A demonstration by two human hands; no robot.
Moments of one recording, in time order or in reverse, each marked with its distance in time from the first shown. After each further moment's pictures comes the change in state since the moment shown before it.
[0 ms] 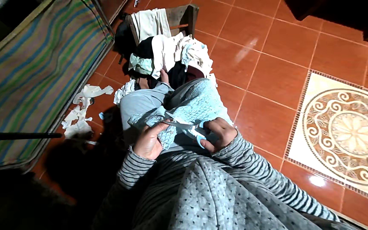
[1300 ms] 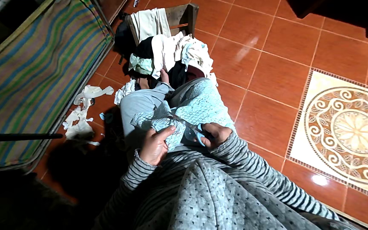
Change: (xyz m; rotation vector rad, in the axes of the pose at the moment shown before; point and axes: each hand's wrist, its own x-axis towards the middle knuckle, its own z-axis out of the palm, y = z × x) left_hand -0.010 -0.007 0.008 0.128 0.006 0.014; right_hand -0.004 -0.004 0.008 0.159 -0.118 0.179
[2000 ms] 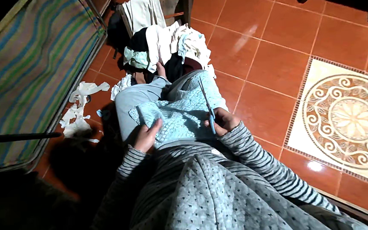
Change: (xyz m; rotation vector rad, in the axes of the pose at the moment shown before) left_hand 0.032 -0.024 -0.048 0.589 0.003 0.034; right_hand -0.005 0.031 -0.011 0.394 0.040 0.267
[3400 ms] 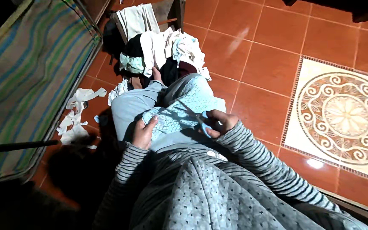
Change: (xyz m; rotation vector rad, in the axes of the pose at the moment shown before) left_hand 0.021 0.008 0.015 -0.253 0.077 0.109; right_hand 0.003 -0.012 -0.018 -0.290 -0.064 -0.091
